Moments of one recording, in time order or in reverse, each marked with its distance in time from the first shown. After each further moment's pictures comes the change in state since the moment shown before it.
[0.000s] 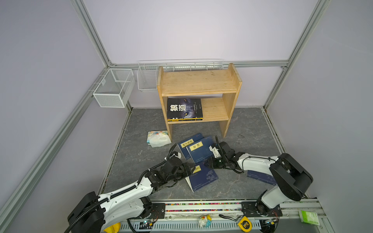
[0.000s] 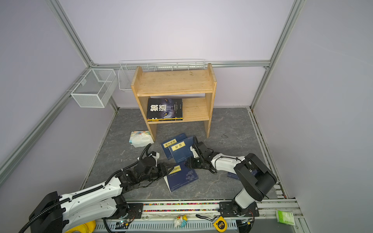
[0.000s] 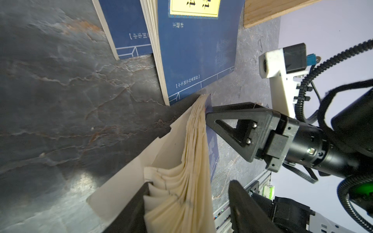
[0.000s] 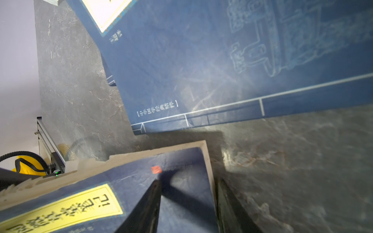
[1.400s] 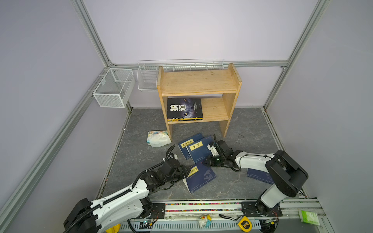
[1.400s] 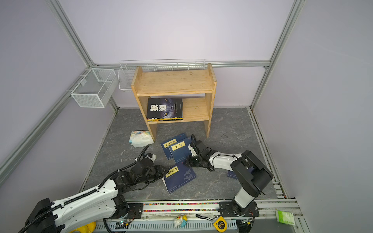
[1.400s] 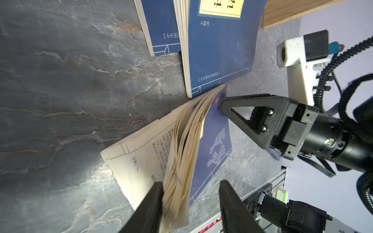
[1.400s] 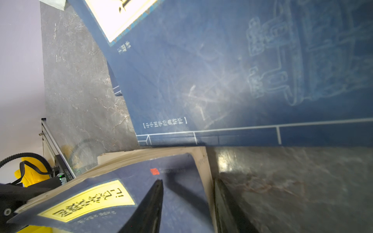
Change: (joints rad) left arm 0.000 -0.082 0.013 -0.172 -0.040 -0.002; right arm 0.003 0.056 0.044 0.020 -0.014 -0.001
